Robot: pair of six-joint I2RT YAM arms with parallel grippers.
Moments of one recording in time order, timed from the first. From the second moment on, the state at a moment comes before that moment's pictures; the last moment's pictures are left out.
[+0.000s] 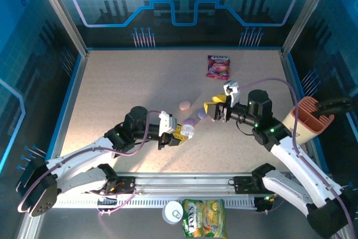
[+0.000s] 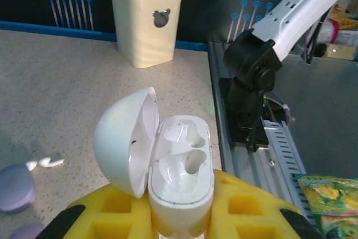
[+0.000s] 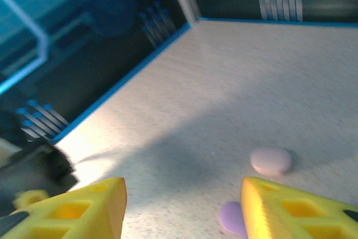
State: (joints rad) left arm -0.73 1.01 0.51 0.20 0.73 0.11; right arm 0.44 0.86 0.73 -0.21 -0.44 0.29
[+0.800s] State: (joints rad) left arm -0.71 0.96 0.43 0.31 0.69 0.05; right arm 0.36 1.70 1.09 -0.67 -0.21 0.27
